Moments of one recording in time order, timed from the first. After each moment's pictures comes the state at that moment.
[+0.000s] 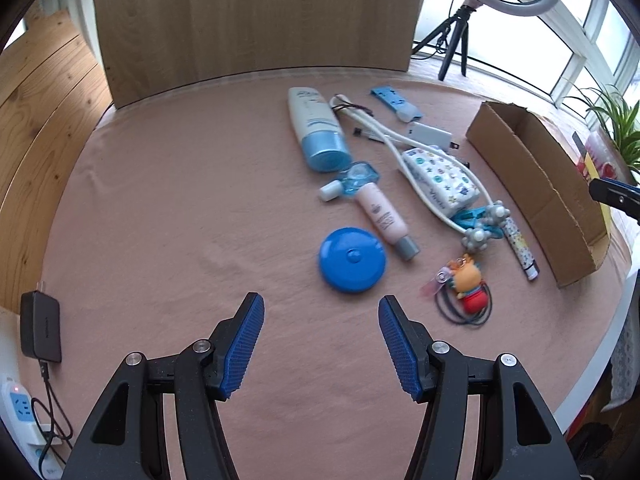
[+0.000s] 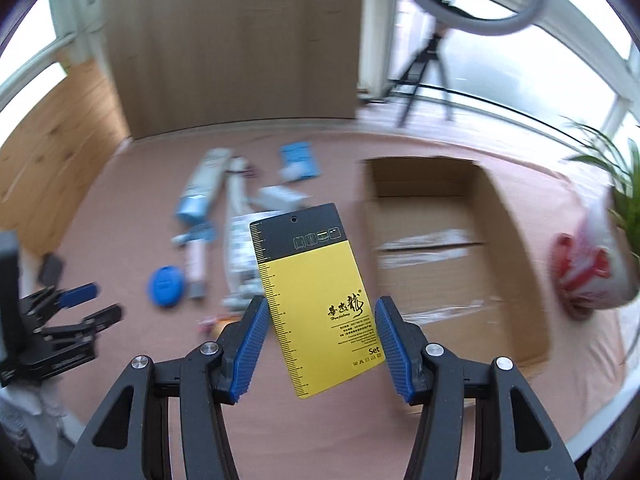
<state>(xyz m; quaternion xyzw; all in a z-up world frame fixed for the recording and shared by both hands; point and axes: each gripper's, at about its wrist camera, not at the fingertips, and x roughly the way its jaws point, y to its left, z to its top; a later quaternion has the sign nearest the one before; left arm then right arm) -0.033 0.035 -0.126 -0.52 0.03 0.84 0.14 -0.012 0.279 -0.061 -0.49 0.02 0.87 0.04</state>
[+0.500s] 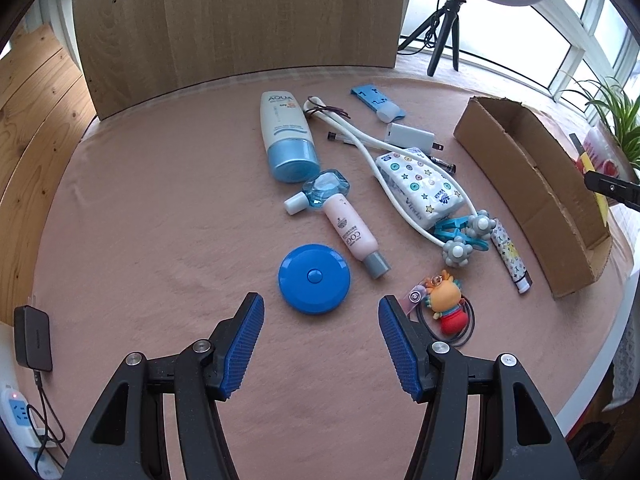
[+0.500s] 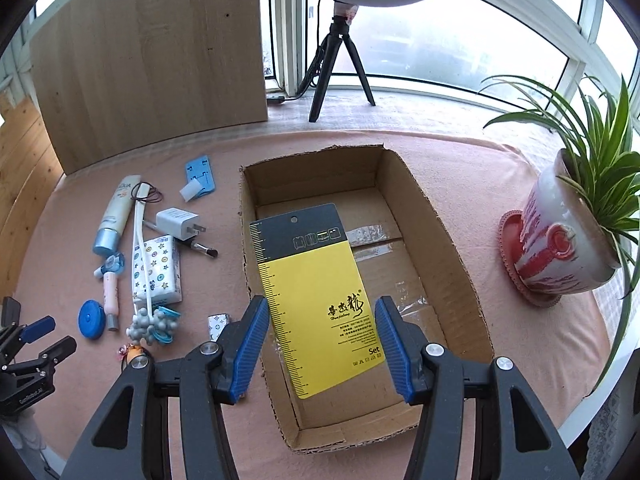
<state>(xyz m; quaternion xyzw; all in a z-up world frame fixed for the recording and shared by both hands) -0.039 0.064 -0.126 -0.52 0.04 0.84 0.14 -0.027 0.356 -0.075 -0.49 0.05 0.86 0.12</state>
